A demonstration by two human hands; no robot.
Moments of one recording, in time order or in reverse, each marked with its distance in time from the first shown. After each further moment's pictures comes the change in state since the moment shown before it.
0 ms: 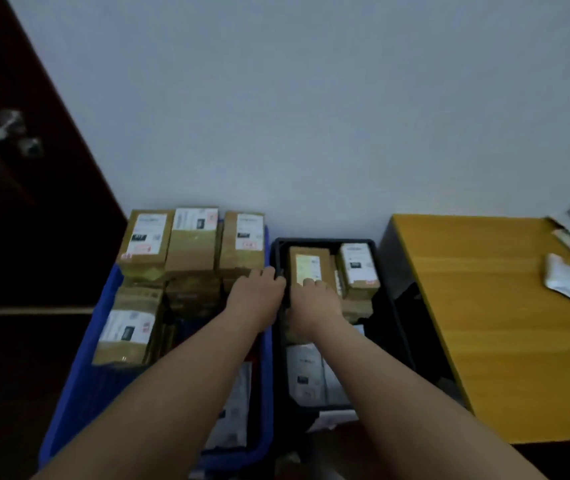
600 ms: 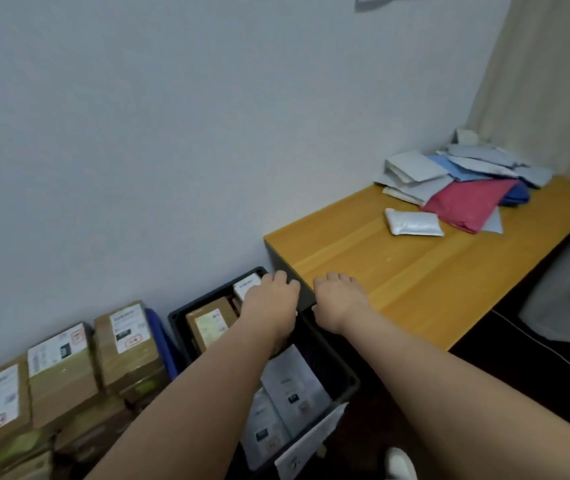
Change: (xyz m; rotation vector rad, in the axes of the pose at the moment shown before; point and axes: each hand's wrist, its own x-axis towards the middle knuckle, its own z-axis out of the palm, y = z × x) left_hand 0.057 0.204 -0.086 0.107 0.136 0.467; right_hand -0.108 0.205 -0.025 0.152 0.158 0.508
